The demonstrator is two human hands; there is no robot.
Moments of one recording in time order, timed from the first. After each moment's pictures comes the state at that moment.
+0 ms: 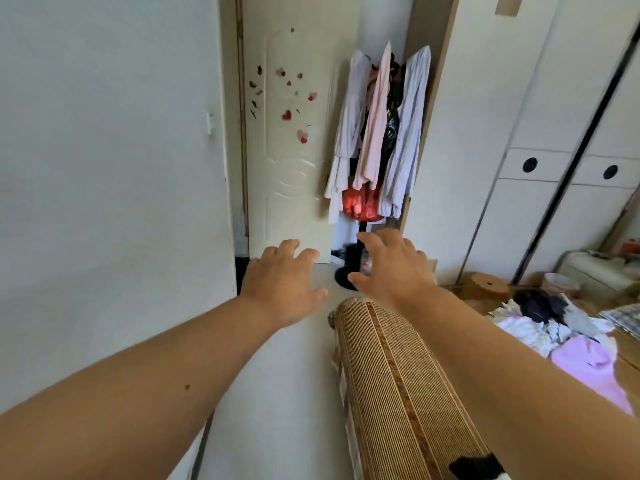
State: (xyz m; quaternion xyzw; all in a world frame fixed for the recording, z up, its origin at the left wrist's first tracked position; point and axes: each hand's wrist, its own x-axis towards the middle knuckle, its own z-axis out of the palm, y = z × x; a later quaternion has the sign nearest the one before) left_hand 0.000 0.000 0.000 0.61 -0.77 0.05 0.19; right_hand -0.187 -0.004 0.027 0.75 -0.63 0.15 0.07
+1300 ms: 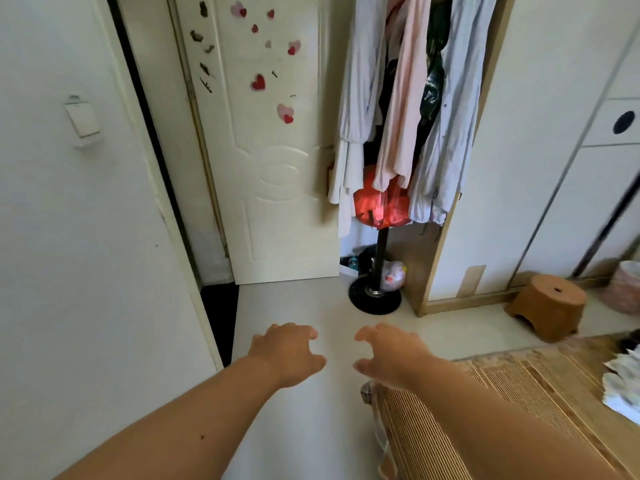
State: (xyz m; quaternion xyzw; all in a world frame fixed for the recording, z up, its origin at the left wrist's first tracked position) left_hand 0.064 -0.627 -0.115 0.61 -0.77 -0.18 -0.02; right_hand -0.134 -0.606 -0.121 0.73 -0.66 0.00 -0.15
